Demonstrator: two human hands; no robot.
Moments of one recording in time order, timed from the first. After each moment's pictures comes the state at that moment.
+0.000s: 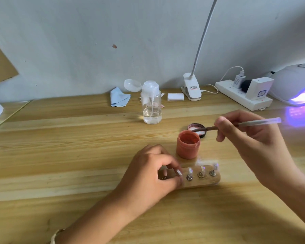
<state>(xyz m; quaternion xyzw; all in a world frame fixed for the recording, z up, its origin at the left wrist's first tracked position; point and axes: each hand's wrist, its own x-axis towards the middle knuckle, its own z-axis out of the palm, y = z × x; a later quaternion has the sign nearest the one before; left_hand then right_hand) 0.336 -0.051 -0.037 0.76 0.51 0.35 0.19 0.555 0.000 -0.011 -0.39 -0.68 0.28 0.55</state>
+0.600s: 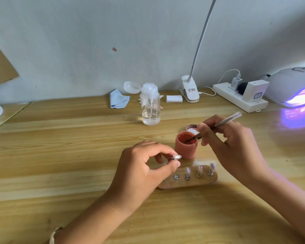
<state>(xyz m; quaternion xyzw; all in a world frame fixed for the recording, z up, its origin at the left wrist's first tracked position) 0.332 -0.054 -0.028 0.72 0.48 0.48 0.16 0.539 0.007 -0.022 -0.46 -0.76 0.12 0.45</state>
